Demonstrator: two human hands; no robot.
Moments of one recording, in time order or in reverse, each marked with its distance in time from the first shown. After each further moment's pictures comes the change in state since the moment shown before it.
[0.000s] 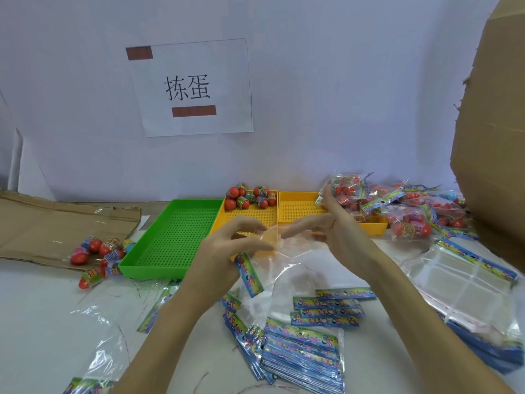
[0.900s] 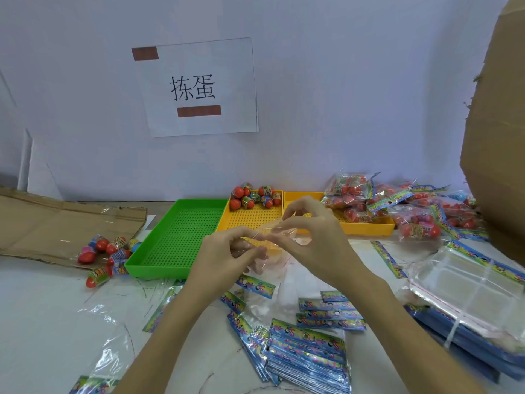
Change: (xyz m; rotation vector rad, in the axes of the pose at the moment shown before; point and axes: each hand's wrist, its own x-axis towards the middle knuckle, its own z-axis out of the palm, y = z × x) left_hand -0.002 0.000 0.003 -0.431 -0.080 -0.669; right_hand -0.001 -0.001 0.046 -0.783 0.346 -0.565
